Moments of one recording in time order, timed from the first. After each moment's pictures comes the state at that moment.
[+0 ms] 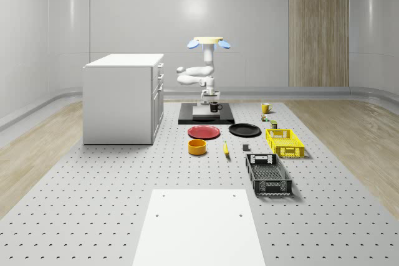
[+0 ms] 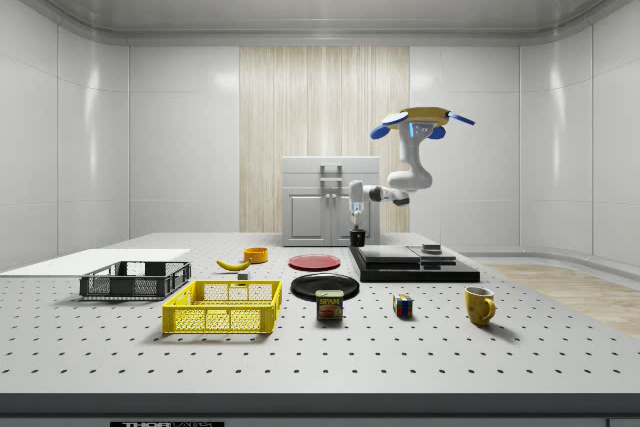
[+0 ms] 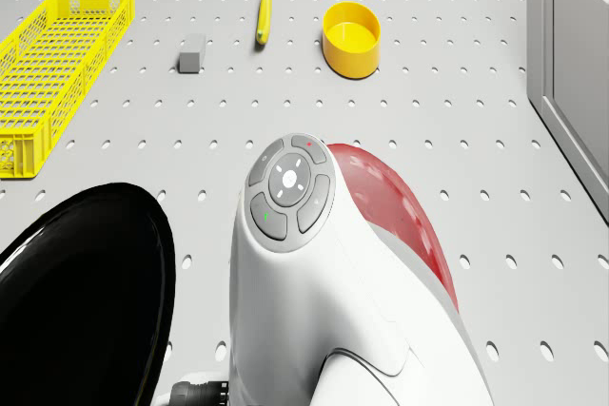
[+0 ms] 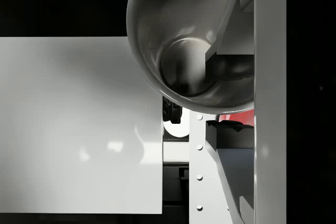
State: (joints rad) arm -1.22 -1.42 1.27 -2.82 -1.90 1.52 1.70
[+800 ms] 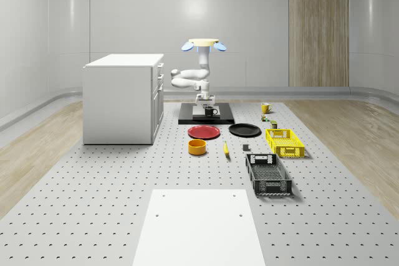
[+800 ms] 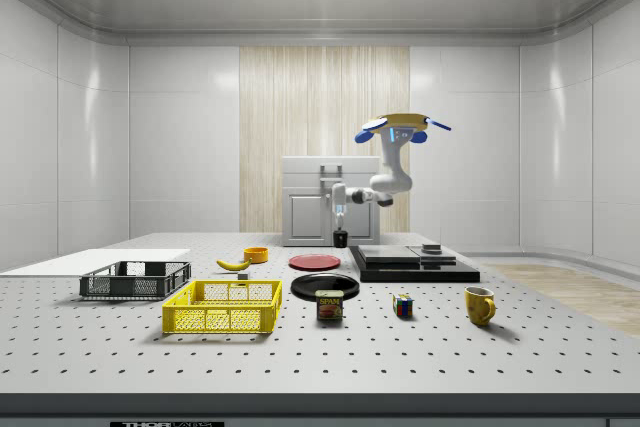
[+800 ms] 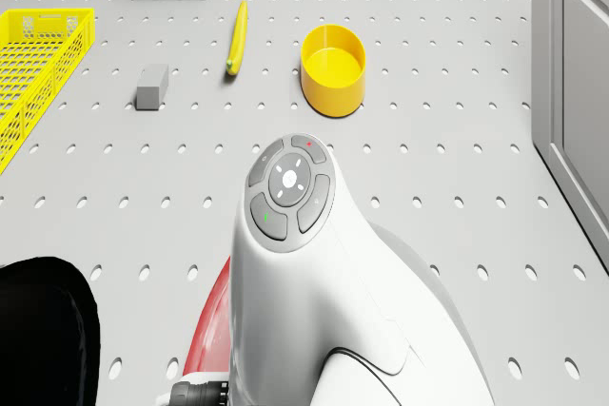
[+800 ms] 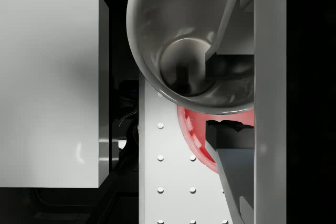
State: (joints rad) arm -1.23 -1.45 1.28 -2.82 -1.89 1.55 1.71
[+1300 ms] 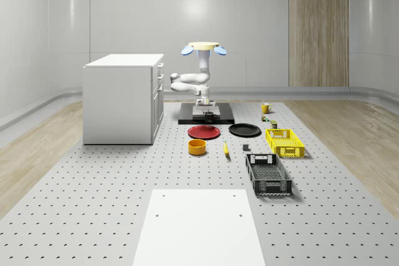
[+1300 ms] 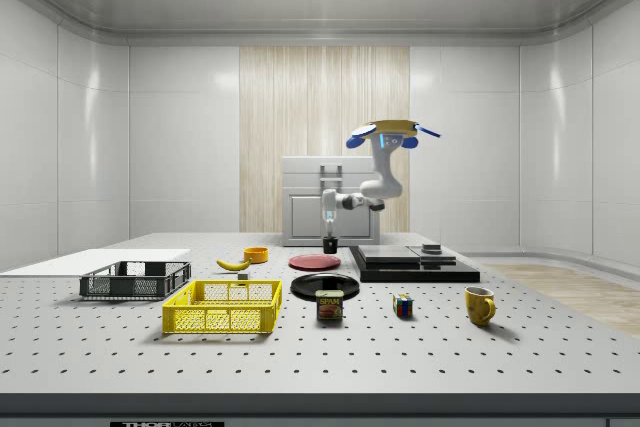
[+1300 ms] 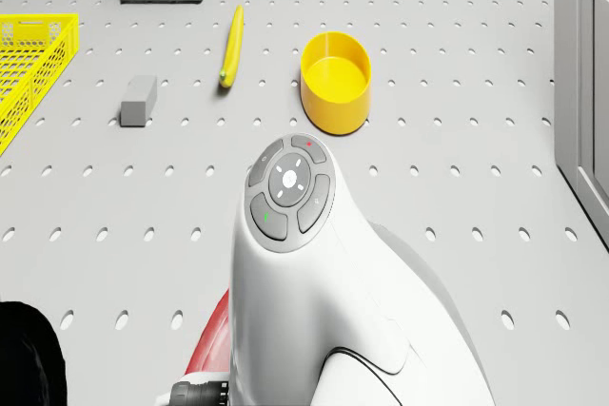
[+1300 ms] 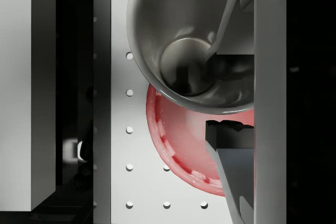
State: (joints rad) arm -1.24 -1.46 1.28 -2.82 -1.88 1.56 1.71
